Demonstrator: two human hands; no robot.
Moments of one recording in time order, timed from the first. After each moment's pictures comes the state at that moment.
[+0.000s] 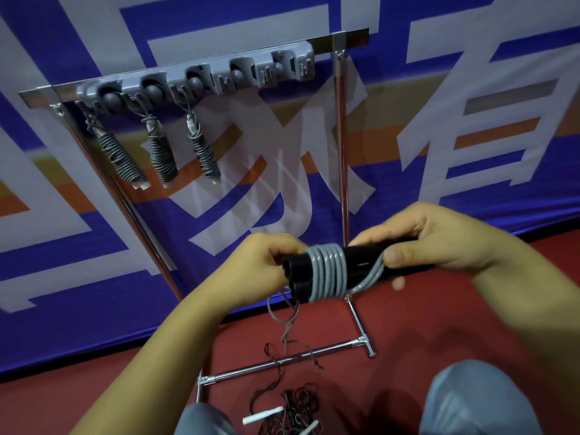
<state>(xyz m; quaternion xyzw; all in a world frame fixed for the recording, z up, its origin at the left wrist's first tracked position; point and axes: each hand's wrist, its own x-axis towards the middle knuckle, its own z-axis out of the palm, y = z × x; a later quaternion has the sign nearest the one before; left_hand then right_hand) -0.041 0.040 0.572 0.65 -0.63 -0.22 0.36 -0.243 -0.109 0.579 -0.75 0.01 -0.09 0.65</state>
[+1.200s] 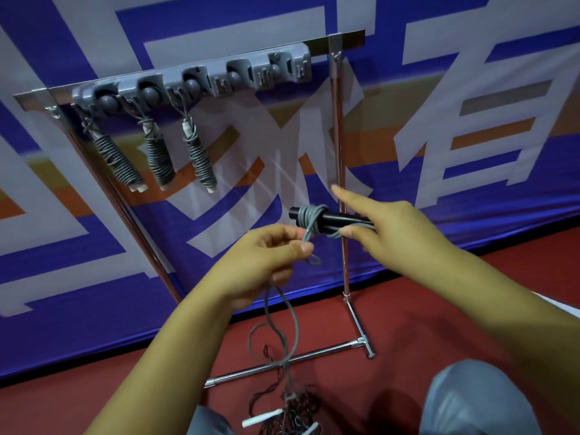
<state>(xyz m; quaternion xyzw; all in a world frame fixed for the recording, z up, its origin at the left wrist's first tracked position) -0.043 0.026 0.565 0.61 -0.39 -0.44 0.53 -0.207 -0.102 0.561 -0.91 0.27 -0.26 0.18</state>
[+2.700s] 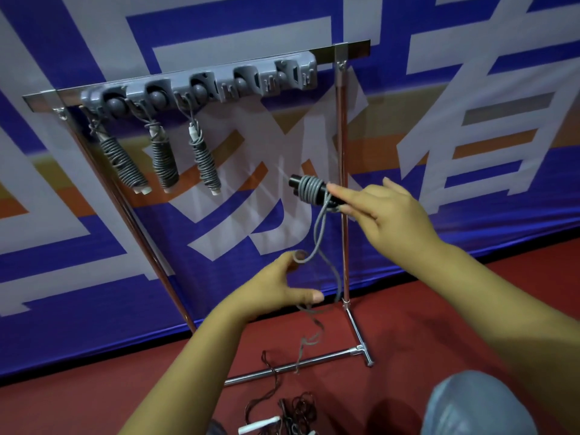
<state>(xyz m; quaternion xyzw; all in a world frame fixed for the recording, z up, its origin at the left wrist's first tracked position) -0.008 0.003 0.492 0.73 -0.52 -0.33 0.30 -0.180 -0.140 0.540 -0.88 0.15 -0.45 0.01</state>
